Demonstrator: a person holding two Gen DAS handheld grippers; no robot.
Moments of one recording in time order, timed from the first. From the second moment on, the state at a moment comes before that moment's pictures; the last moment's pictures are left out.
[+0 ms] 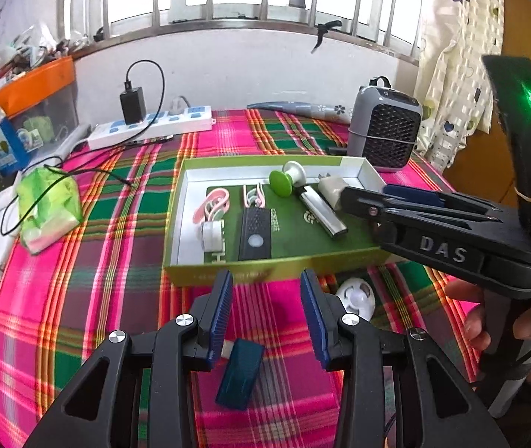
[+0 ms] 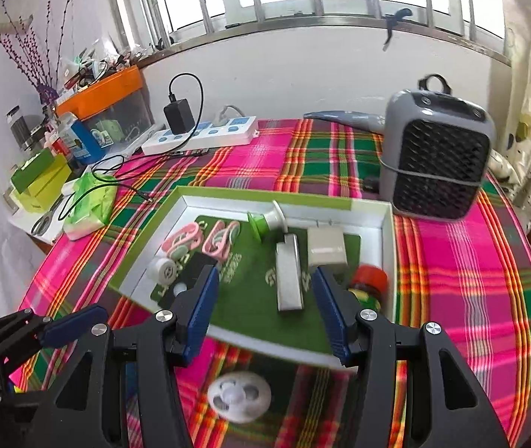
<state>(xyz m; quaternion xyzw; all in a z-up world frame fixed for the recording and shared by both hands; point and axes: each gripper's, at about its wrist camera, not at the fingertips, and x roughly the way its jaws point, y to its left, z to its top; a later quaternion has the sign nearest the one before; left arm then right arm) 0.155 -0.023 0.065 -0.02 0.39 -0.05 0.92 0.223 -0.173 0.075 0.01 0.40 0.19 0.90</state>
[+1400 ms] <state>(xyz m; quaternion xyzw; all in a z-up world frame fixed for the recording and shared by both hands) 0.099 0.012 0.024 -0.03 0.43 -0.08 0.90 0.138 -0.199 0.038 0.02 0.43 0.19 0.88</state>
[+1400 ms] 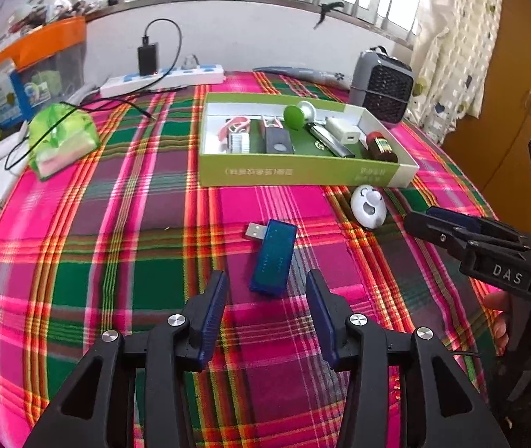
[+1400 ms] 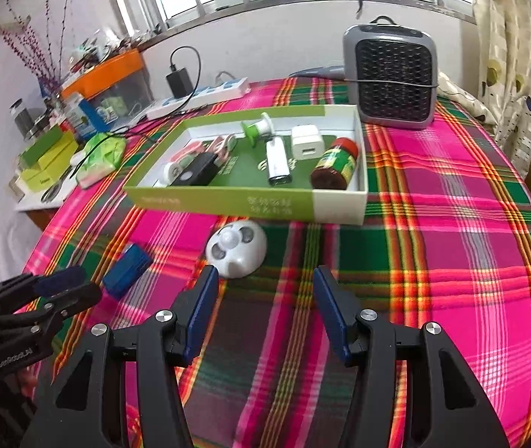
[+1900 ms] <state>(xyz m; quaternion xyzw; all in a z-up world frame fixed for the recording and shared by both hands) 0.132 0.000 0.011 0.00 0.45 -0.08 0.89 0.140 -0.185 0.032 0.01 0.44 0.18 0.88</state>
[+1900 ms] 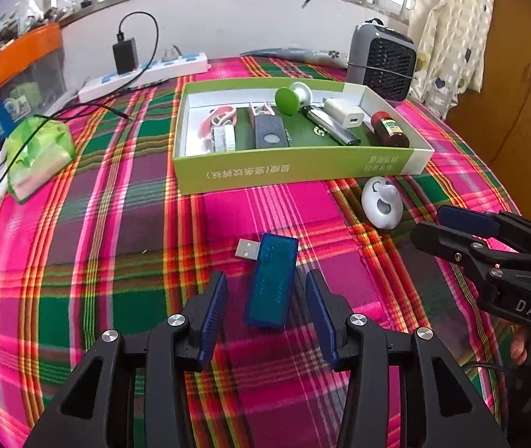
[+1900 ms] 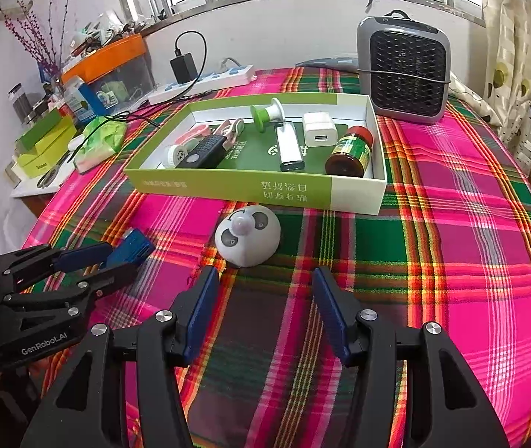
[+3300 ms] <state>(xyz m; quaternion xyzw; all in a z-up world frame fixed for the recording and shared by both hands) 0.138 0.038 0.011 -0.05 0.44 -0.03 0.90 0.166 -0.155 0.027 -0.01 0.44 0.17 0.88</state>
